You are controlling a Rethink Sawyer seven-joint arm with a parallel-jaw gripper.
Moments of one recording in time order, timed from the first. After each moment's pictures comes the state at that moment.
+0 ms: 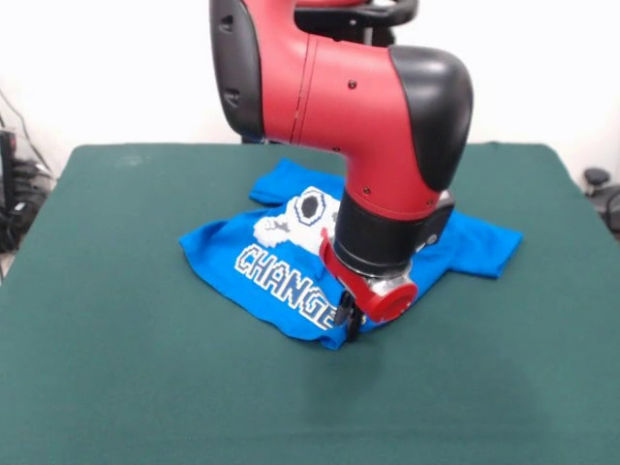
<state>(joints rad) -0.03 -0.23 -0.15 1.20 -0.07 0.63 2.75</state>
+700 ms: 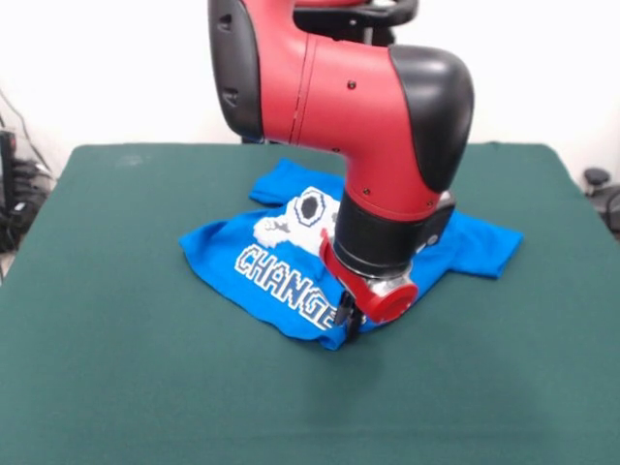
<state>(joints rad) -0.03 -0.23 -0.15 1.18 -0.06 0.66 2.75</state>
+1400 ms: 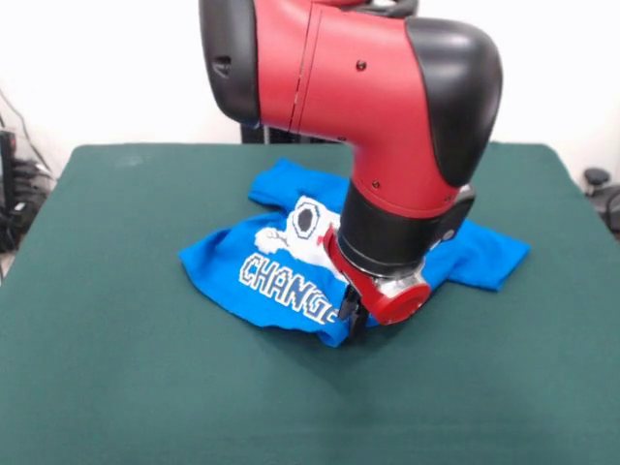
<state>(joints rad) -0.03 -0.22 -0.15 1.01 -0.06 0.89 2.75</state>
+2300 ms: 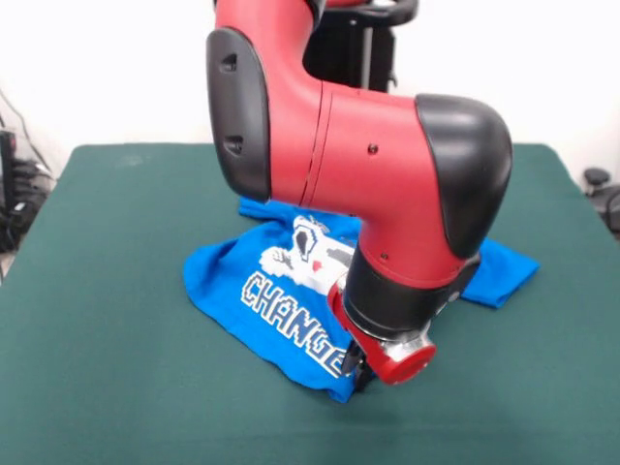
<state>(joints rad) -0.03 -0.06 -0.15 0.78 -0.06 0.96 2.75</state>
